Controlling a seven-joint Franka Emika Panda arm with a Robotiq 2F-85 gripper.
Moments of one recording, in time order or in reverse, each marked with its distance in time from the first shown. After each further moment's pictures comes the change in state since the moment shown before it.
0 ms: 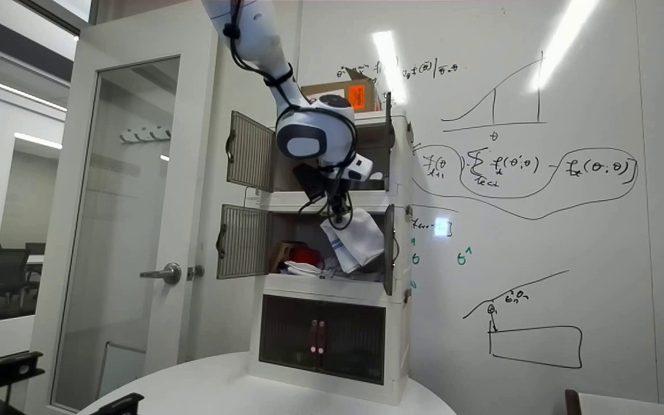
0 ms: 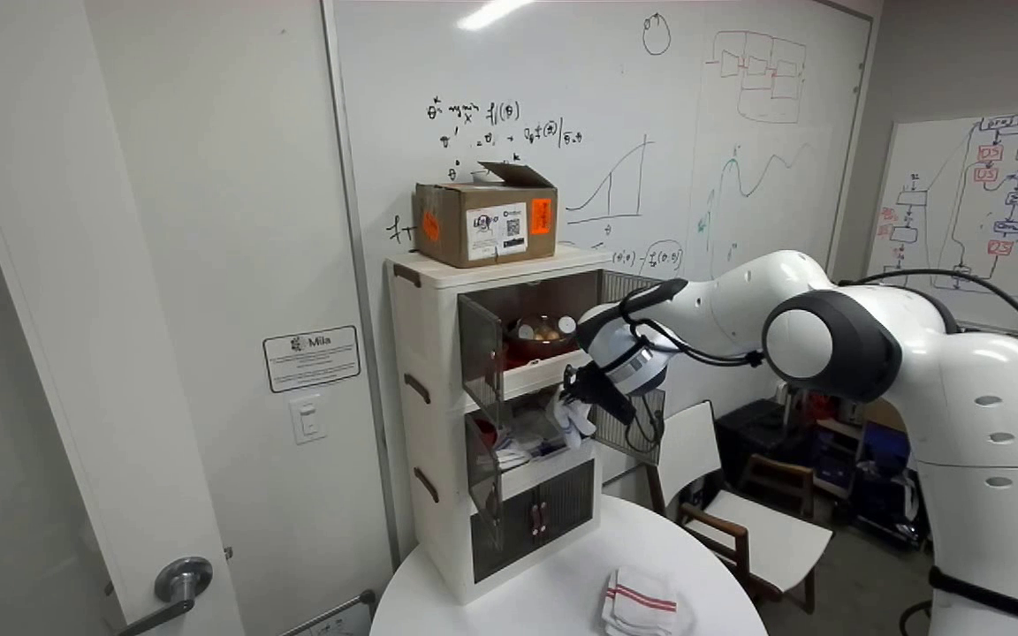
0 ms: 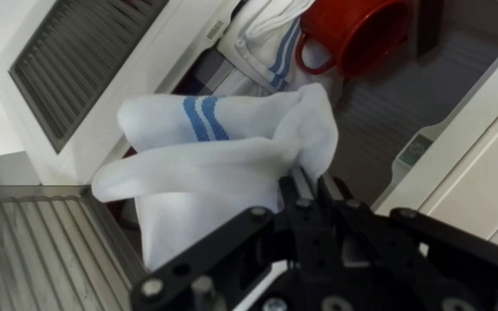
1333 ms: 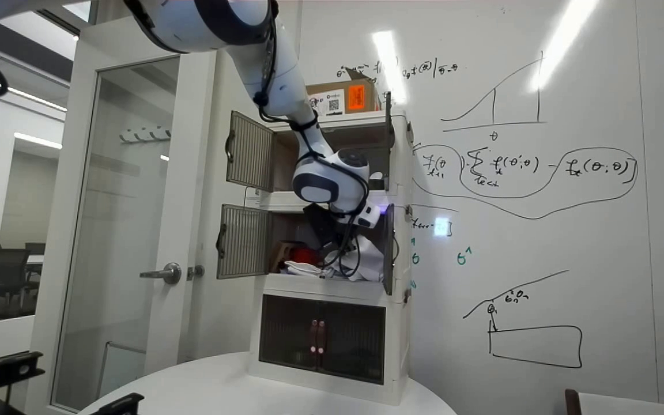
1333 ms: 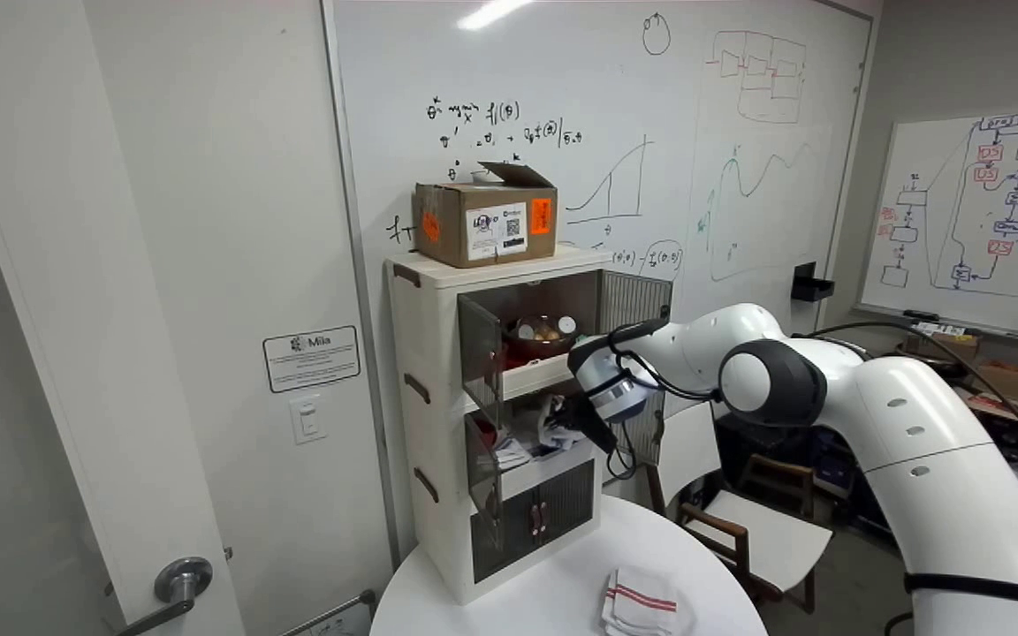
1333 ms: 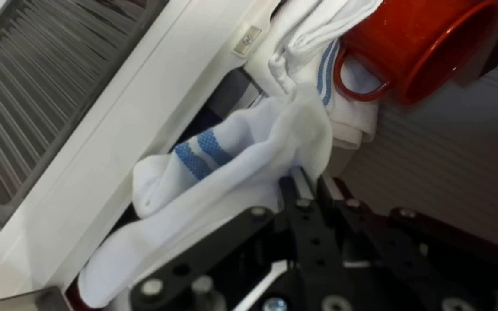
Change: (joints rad) arm -0.046 0.331 0.073 0.300 0.076 -0.043 -0.165
